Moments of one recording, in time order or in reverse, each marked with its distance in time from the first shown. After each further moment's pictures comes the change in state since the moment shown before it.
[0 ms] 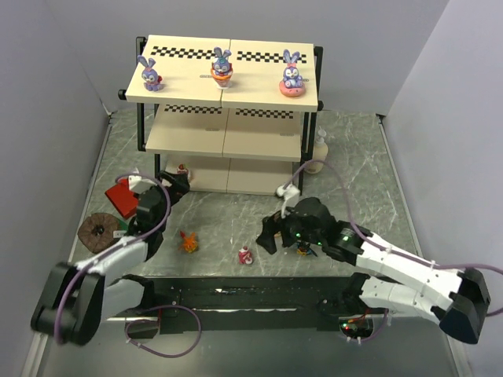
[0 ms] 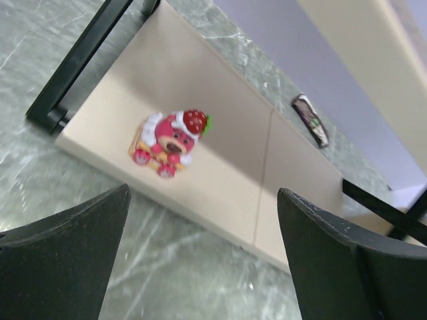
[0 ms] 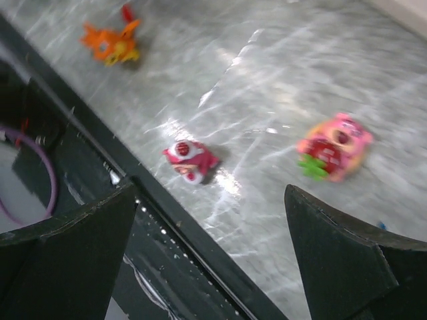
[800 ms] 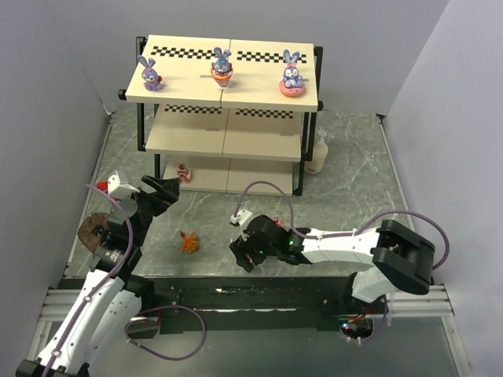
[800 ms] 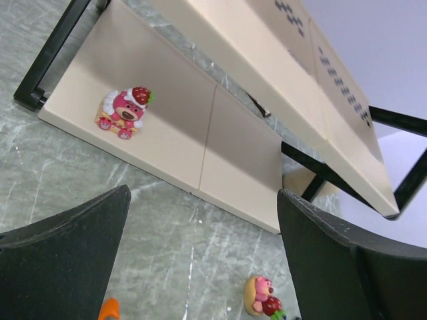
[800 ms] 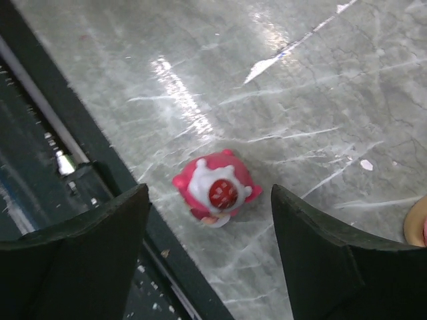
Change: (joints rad) left arm -0.005 -0.622 0.156 -0.760 0.122 -0.037; right arm 0.233 0.537 0.006 0.309 0.036 -0.120
